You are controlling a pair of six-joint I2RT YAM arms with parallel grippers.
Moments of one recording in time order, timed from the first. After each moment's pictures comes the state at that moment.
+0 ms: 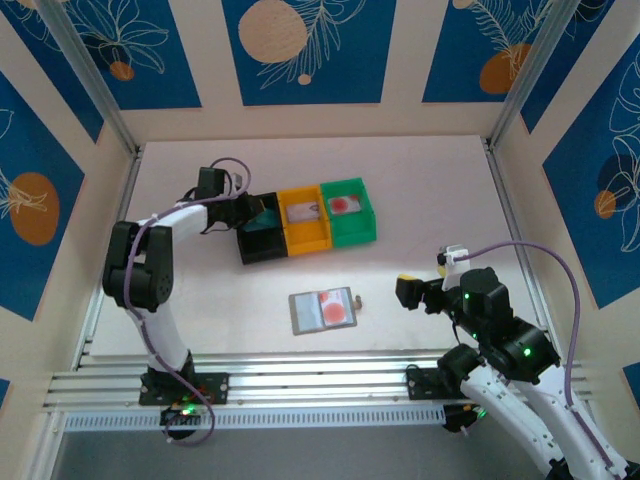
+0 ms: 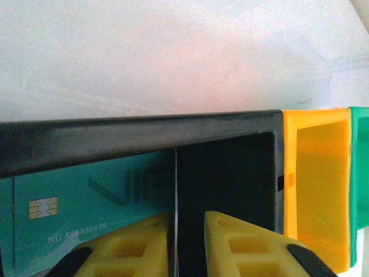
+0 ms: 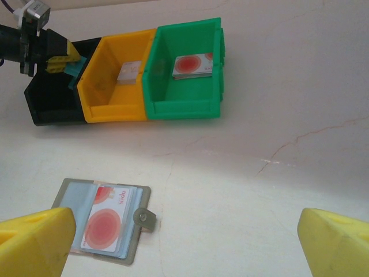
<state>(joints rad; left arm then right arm) -0.15 1.87 1.17 -0.17 0.50 -0.62 0.55 0.35 0.68 -0.85 0.10 0.32</state>
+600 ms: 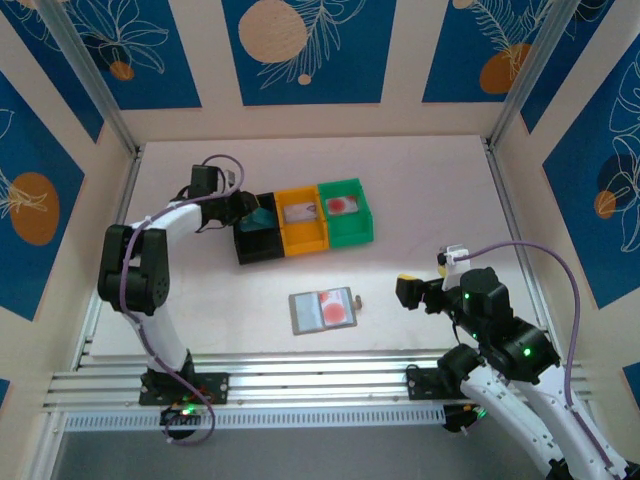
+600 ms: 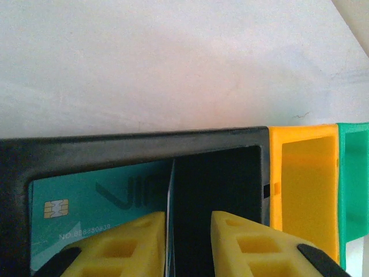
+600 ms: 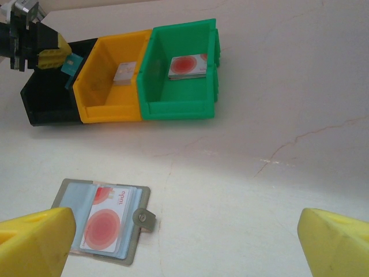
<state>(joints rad) -0.12 1.84 1.17 -0.18 0.49 -0.62 0.55 0.35 0.68 -0.85 0.10 0.32</state>
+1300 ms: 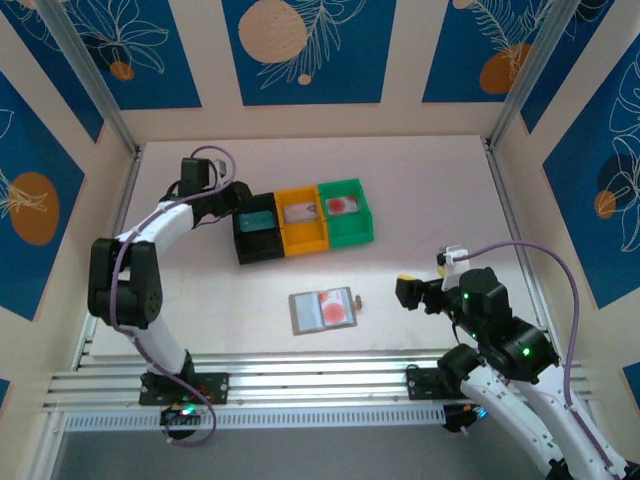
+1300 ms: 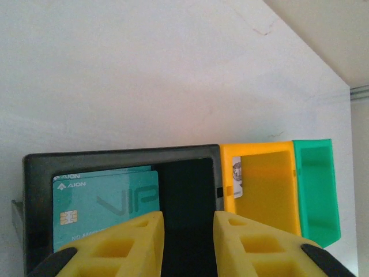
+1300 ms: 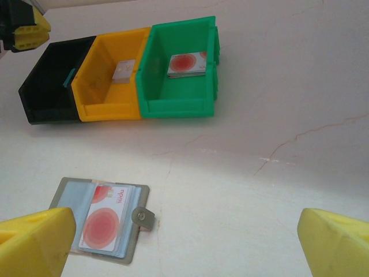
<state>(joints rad) -0.10 1.72 1.17 -0.20 0.44 -0.62 0.55 0.35 0.68 -0.85 0.10 0.32</state>
